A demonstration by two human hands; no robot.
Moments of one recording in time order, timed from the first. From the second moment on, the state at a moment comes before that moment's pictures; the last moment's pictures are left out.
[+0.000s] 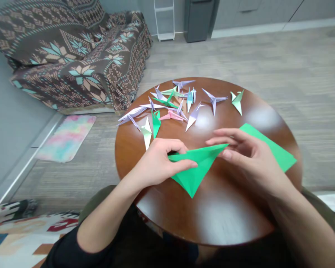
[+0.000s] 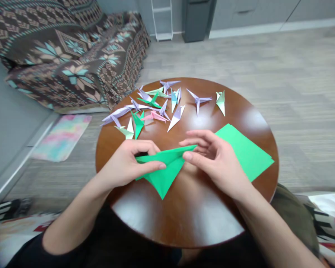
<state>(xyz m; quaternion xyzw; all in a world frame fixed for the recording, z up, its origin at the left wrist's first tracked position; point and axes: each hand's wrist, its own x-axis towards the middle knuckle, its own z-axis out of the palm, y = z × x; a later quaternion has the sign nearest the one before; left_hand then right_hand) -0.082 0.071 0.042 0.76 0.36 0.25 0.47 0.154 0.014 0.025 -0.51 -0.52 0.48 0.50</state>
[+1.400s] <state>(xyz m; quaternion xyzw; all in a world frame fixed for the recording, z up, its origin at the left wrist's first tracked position) -0.085 0.070 0.045 0.76 0.39 0.27 0.44 0.157 0.013 0.020 -0.52 -0.51 0.44 0.53</state>
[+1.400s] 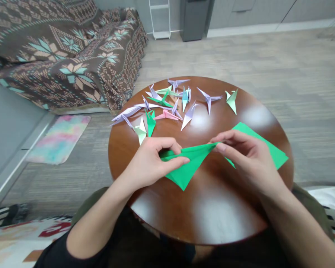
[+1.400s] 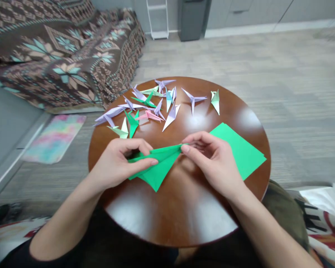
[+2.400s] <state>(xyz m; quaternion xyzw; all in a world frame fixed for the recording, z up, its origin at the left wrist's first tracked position) -0.108 0.078 0.057 0.86 0.30 0.25 0.31 0.153 0.012 0.025 -0.52 -0.55 0.51 0.42</state>
